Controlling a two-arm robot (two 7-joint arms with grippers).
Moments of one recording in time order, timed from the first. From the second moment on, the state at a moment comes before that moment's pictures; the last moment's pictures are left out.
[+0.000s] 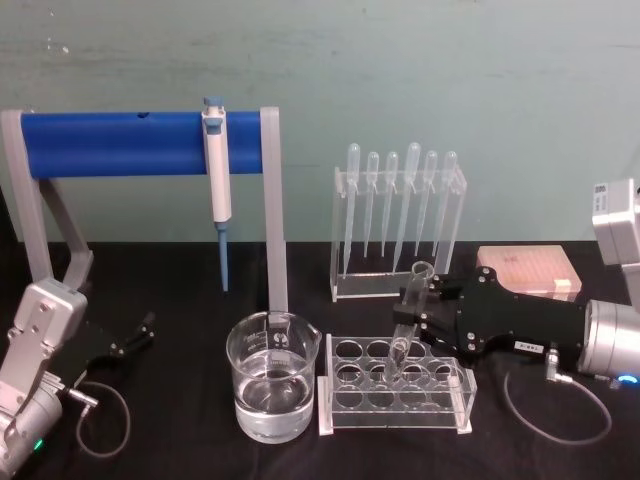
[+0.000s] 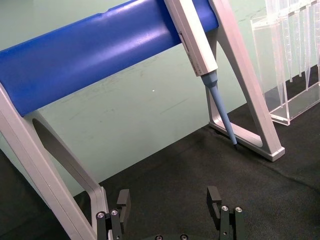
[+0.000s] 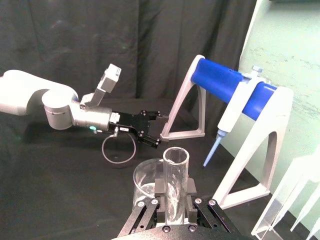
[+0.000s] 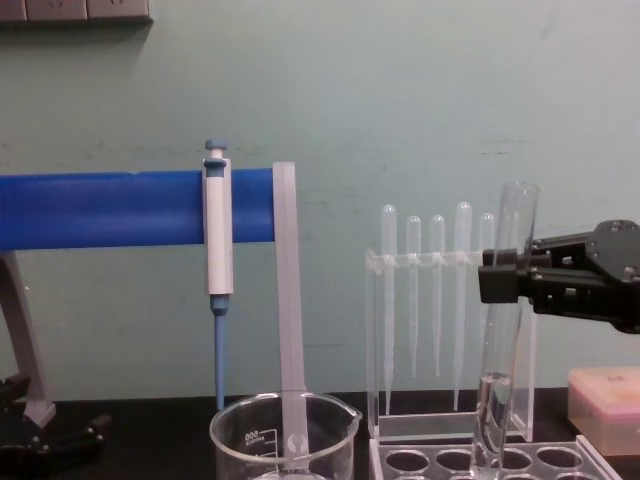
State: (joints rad) left arm -0.20 0.60 0.45 -1.41 -0.25 -0.12 0.03; right arm 0.43 0.78 -0.53 -1.61 0.64 -0.04 0.81
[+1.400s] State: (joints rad) left arm -0.20 0.60 0.45 -1.41 -0.25 -0.12 0.03; right arm 0.44 0.67 -0.56 -1.43 0.57 -0.09 0.84
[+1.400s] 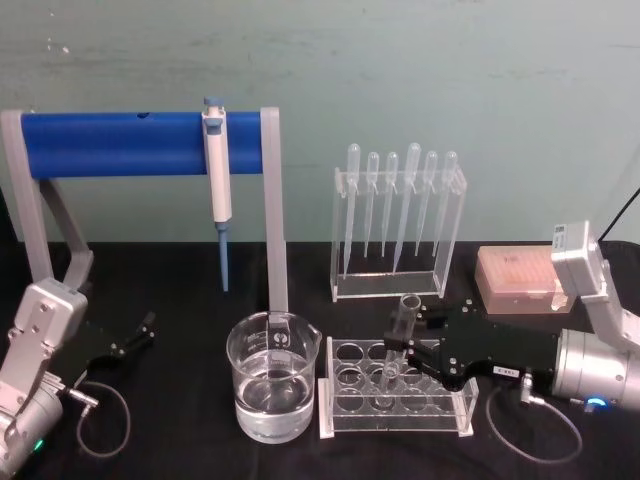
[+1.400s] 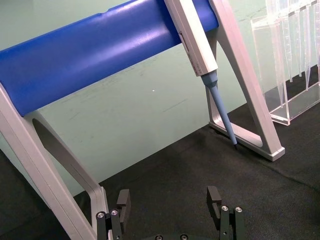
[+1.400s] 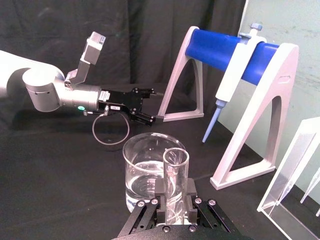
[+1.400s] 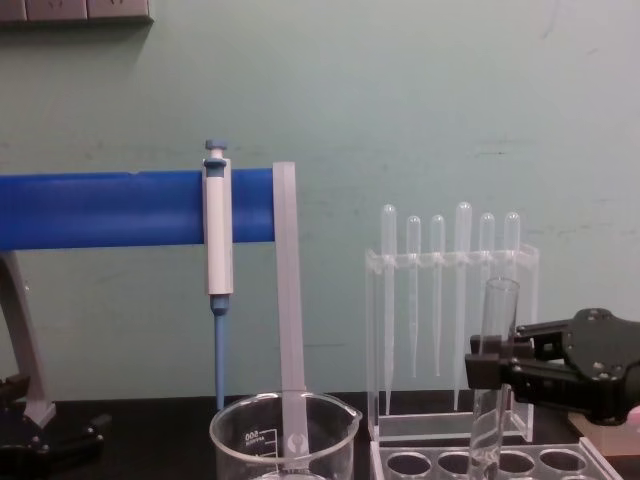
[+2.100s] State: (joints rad) left arm -0.20 0.60 0.45 -1.41 -0.25 -0.12 0.03; right arm 0.43 0.65 -0.56 -1.40 0.56 -0.09 0.84
